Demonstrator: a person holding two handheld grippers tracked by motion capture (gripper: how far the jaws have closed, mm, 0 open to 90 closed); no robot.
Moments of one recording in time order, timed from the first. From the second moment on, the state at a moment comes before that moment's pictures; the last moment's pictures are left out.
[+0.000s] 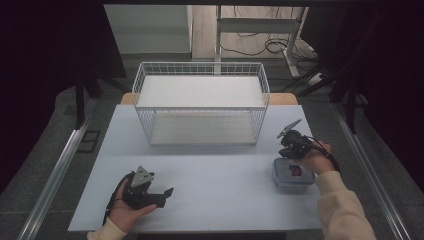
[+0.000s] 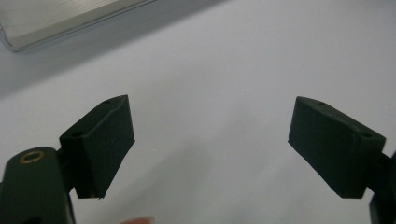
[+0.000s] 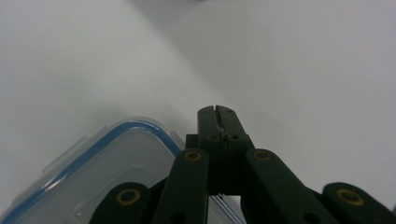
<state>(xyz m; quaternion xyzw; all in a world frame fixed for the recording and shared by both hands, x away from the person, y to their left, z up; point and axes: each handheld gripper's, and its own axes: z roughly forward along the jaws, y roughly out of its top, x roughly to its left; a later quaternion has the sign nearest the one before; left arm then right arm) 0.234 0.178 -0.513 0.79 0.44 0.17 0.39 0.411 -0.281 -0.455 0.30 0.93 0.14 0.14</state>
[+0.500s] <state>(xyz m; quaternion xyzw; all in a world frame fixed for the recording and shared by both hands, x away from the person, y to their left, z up) 0.233 0.178 -0.512 0.79 0.44 0.17 0.39 0.365 -0.364 -0.428 0.45 0.83 0.25 0.21</state>
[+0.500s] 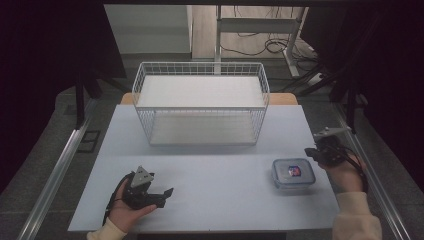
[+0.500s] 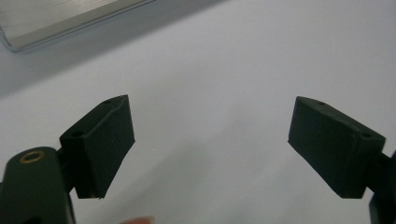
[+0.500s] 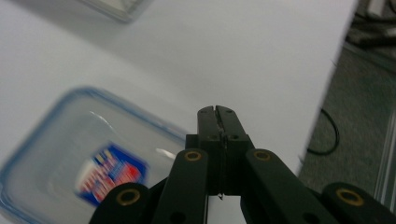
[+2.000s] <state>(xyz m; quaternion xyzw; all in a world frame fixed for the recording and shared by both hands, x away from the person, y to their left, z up) 0.235 0.182 -0.513 0.79 0.45 0.17 0.39 0.322 -0.302 -0.475 0.44 0.87 0.21 0.13</state>
